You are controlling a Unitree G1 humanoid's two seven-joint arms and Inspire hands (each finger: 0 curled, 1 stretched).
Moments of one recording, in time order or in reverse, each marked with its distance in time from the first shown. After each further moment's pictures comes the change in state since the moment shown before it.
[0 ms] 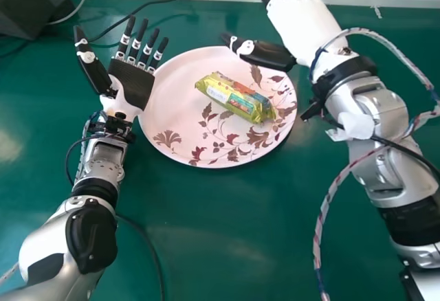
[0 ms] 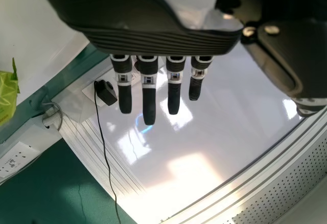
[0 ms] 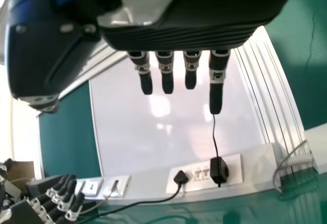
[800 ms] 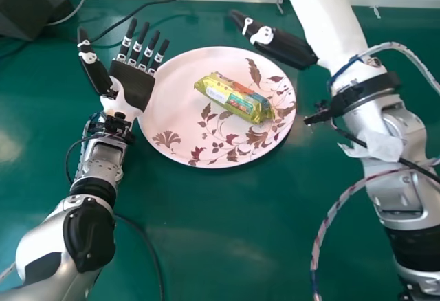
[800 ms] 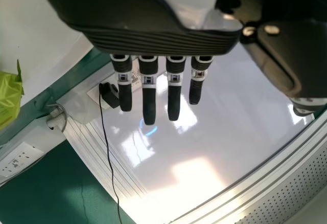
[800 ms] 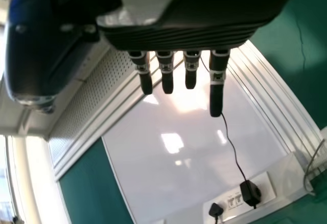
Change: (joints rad) left arm -0.007 0.016 0.002 0.023 -0.001 0.028 0.012; right arm 0.144 0.050 -0.161 -0.110 0.236 -0.125 -0.115
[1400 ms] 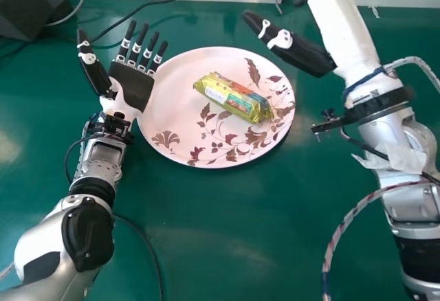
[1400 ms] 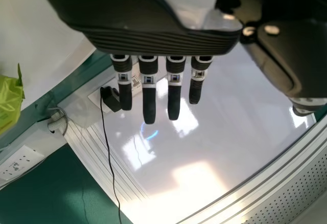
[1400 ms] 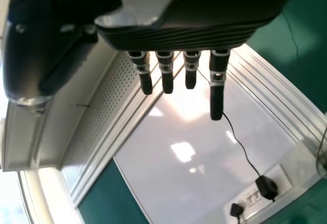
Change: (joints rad) left arm -0.002 0.006 0.000 0.010 0.001 -0.002 0.017; right arm 0.067 0.025 -0.071 0.018 0.171 -0.109 -0.028
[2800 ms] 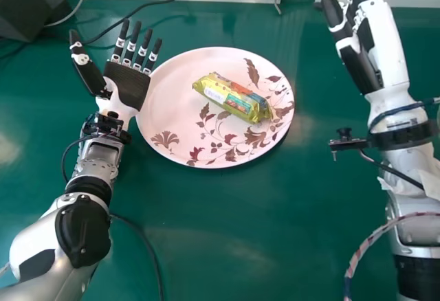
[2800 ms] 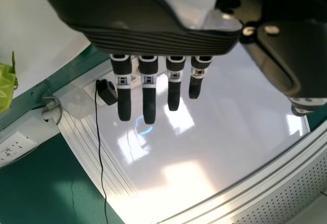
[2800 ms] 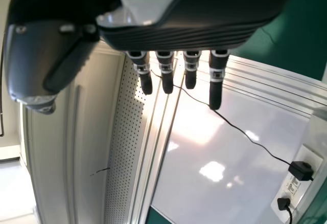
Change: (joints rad) left arm -0.013 0.016 0.057 0.024 -0.018 0.053 -0.056; right arm 0.118 0.073 -0.130 0.133 0.356 -0.295 0.009
